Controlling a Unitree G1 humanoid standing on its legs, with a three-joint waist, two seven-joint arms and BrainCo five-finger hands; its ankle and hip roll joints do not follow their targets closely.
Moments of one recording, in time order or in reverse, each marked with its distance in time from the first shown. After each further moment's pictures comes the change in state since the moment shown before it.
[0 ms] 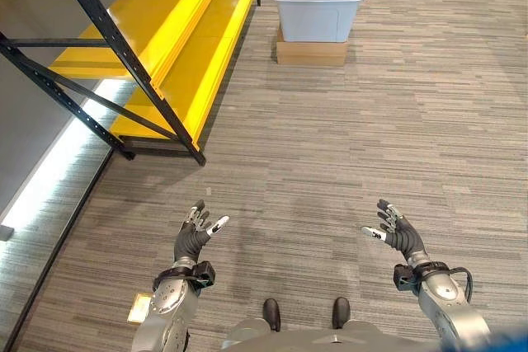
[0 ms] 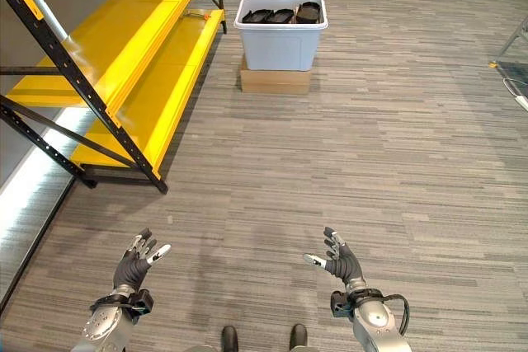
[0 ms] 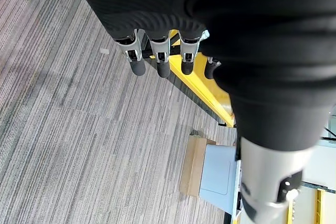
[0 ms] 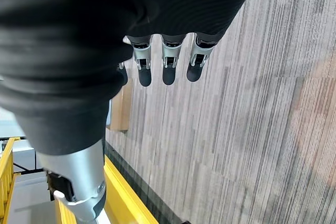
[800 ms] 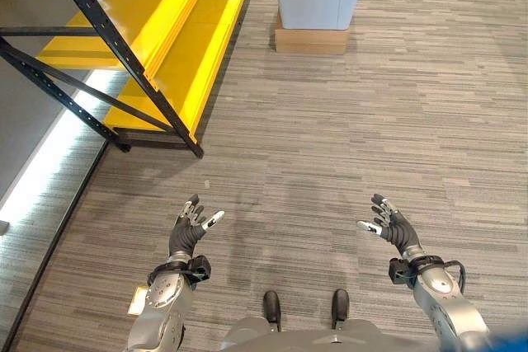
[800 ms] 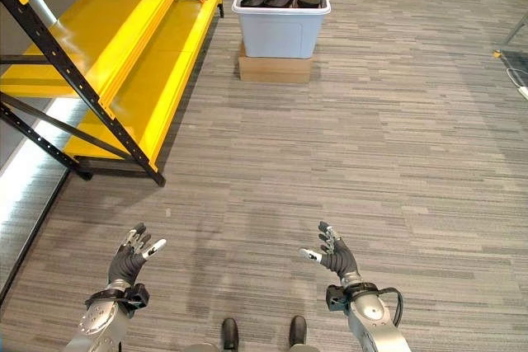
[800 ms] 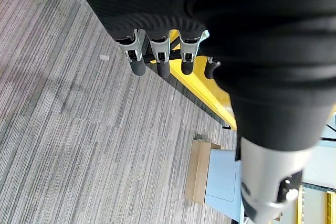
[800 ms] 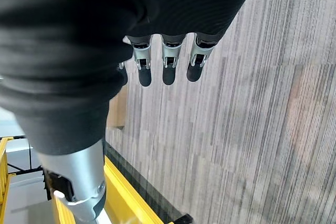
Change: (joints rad) left arm -0.061 0.032 0.017 0.006 0.007 -0.004 0.017; right arm -0.041 0.003 0.020 0.009 0.041 -0.002 0.007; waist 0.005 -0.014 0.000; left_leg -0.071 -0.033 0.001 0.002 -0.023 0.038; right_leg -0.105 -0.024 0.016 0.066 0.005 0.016
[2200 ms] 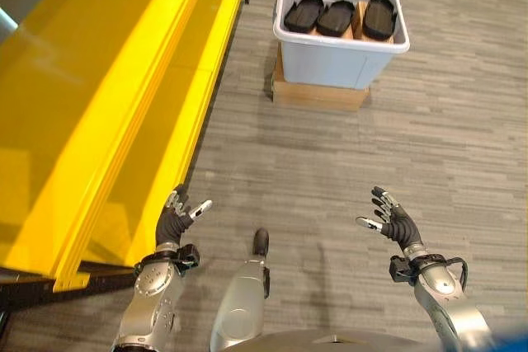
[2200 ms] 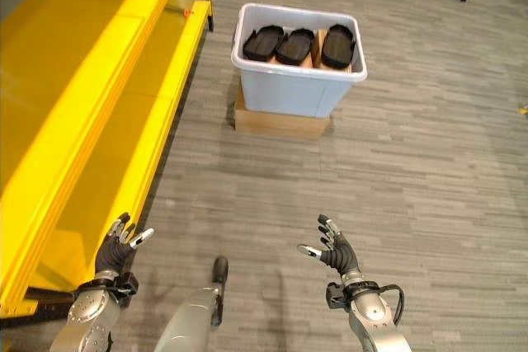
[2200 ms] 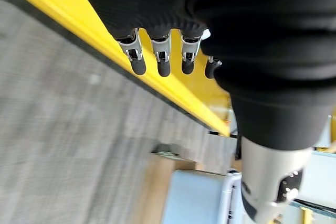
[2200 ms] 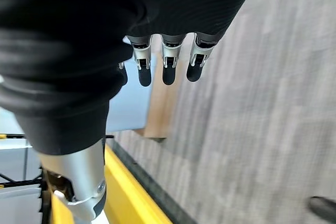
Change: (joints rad) left arm -0.060 0.031 0.064 0.047 0.025 -0.027 0.007; right arm 0.000 0.007 0.005 -0.063 -0.053 -0.049 0.000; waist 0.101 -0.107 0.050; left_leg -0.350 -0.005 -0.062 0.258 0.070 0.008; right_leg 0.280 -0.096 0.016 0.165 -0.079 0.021
